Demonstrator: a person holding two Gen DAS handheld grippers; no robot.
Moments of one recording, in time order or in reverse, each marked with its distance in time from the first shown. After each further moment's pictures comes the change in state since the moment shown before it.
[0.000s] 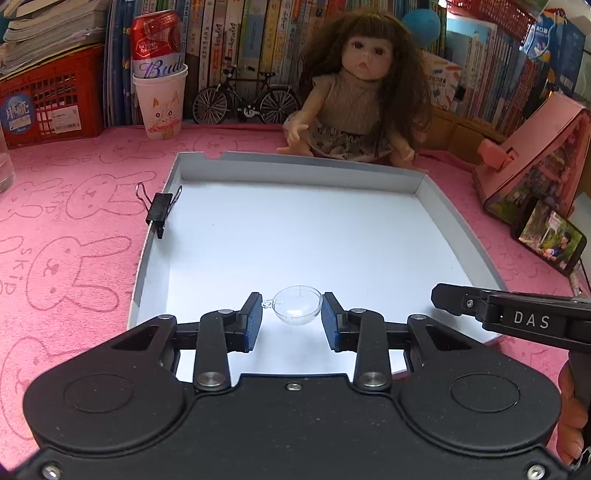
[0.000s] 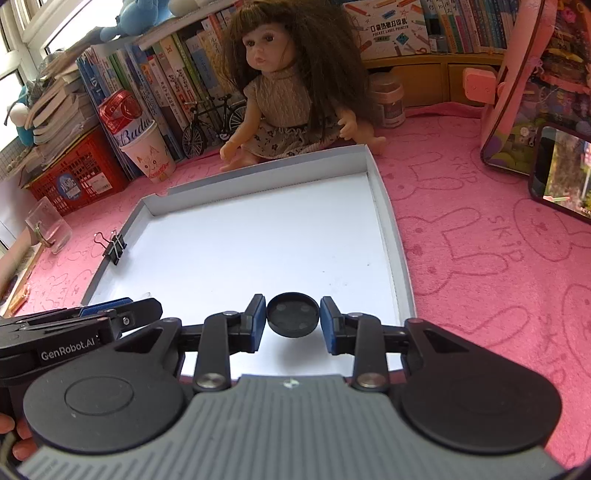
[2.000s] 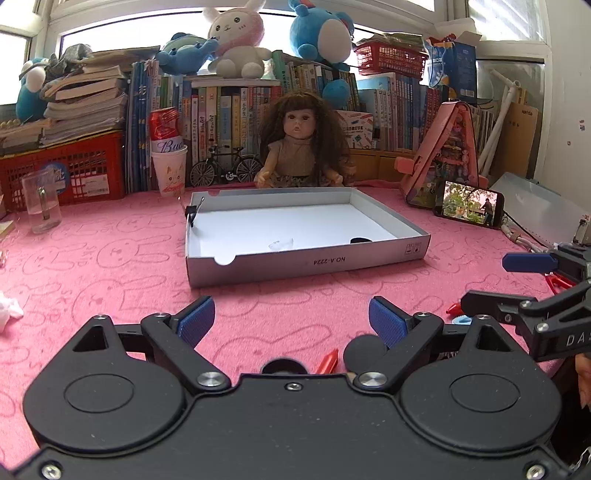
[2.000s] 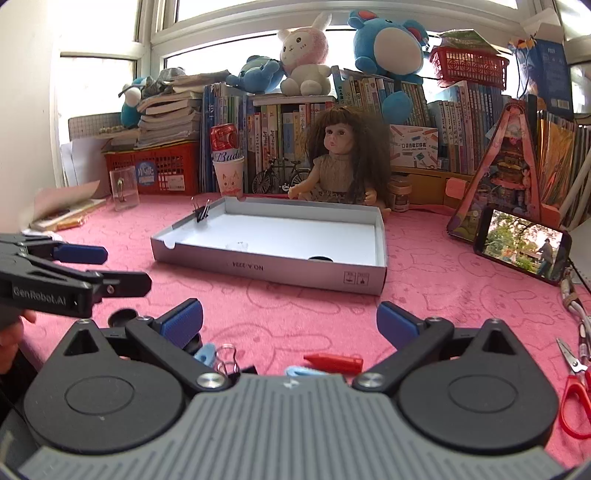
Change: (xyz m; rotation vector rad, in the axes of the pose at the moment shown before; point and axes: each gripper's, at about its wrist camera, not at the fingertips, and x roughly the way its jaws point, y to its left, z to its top) left arm -0.158 0.002 -0.166 0.156 -0.325 -0.067; right arm -0.148 0.018 -0.161 -0.341 -0.365 -0.003
